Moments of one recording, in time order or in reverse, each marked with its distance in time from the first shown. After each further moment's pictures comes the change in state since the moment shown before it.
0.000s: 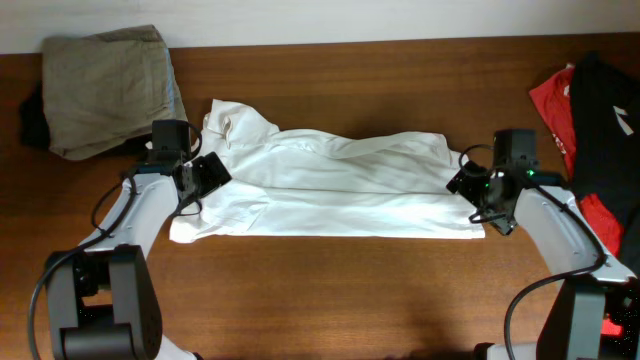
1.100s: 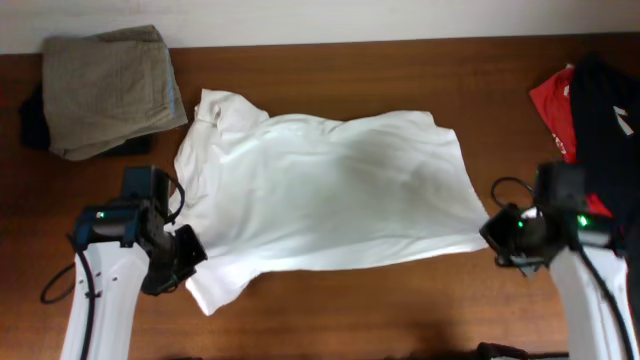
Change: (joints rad) left arm 0.016 -0.497 -0.012 -0.855 0.071 0.042; right arm -0.112 -0.418 -0.032 -0.456 -0.123 0.020
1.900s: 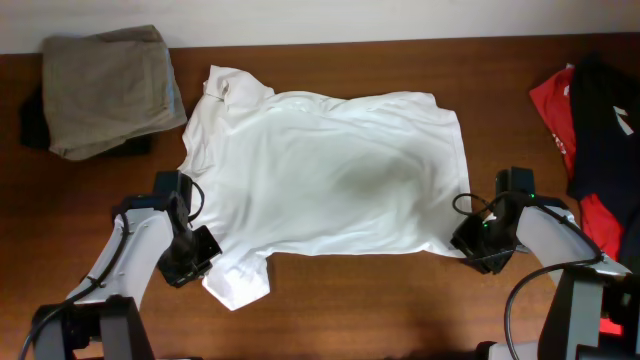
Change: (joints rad) left arm 0.000 0.296 -0.185 0.338 -0.001 -0.056; right arm 0.036 0.429 -0.154 0.325 -0.098 -0.066
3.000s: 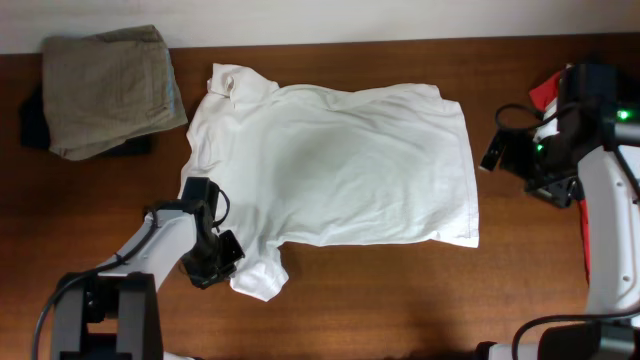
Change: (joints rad) left arm -0.116 0.099 -0.078 0.179 0.116 -0.041; right arm 0.000 -0.016 0.816 -0.629 0.084 -0.274
